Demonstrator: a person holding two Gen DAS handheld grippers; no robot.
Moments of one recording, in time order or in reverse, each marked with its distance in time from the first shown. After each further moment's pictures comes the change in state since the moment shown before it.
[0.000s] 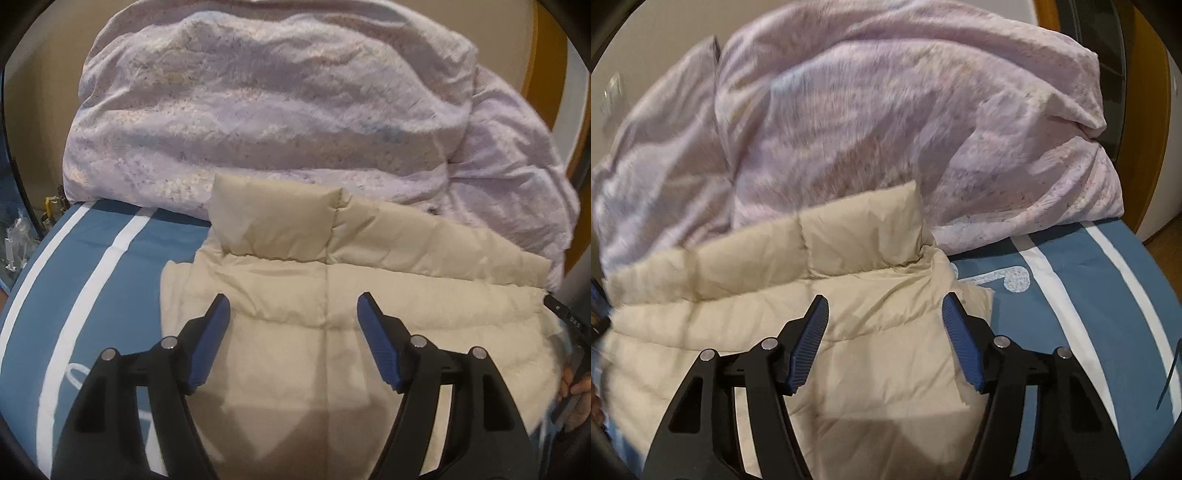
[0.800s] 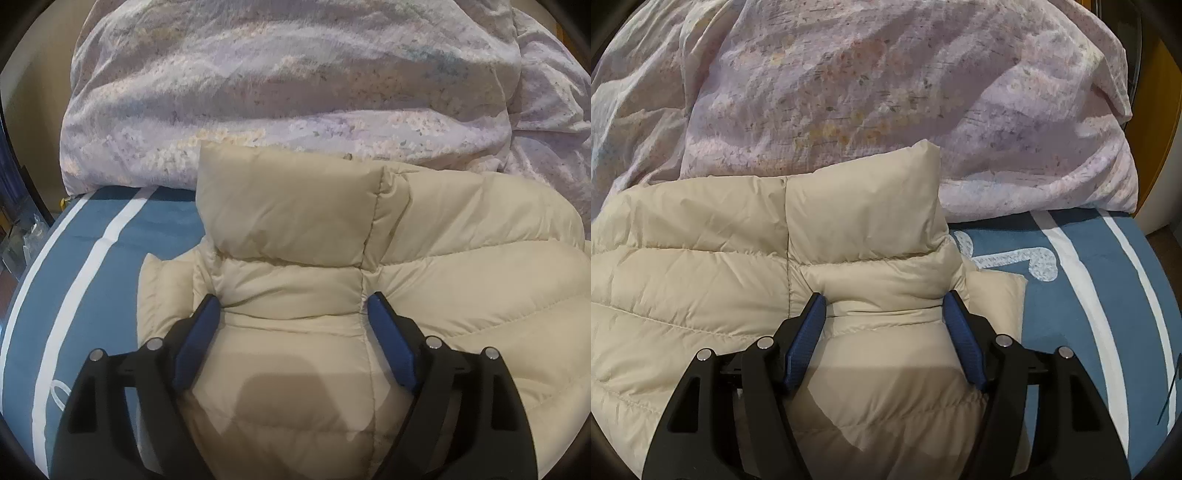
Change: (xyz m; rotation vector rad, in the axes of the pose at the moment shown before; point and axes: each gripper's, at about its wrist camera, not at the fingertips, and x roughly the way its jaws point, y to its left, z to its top) left arm 0.071 0.003 -0.008 0.051 0.088 0.149; right arm 0.064 -0.003 -0.006 -0.037 0.128 -0.057
